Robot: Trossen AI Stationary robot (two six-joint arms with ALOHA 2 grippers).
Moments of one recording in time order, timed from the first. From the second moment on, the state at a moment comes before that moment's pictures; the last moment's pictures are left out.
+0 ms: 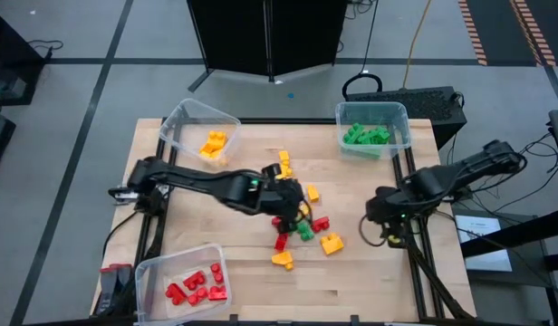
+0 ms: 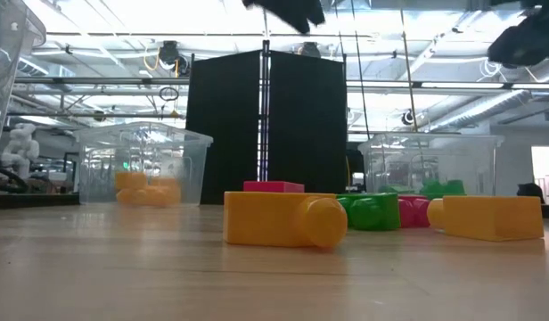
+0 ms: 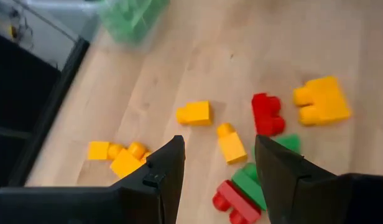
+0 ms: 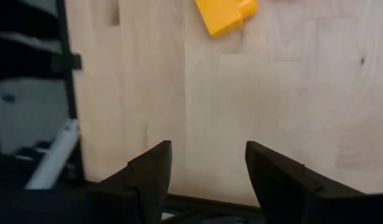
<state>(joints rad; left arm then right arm) -0.20 1.93 1.94 -0.98 -0.45 -0.27 0.39 1.05 1.01 -1.23 -0.21 0.50</state>
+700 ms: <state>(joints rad) 0.00 2.24 1.94 -0.69 -0.25 0.45 0.46 0.82 1.01 -1.24 -0.02 0.67</state>
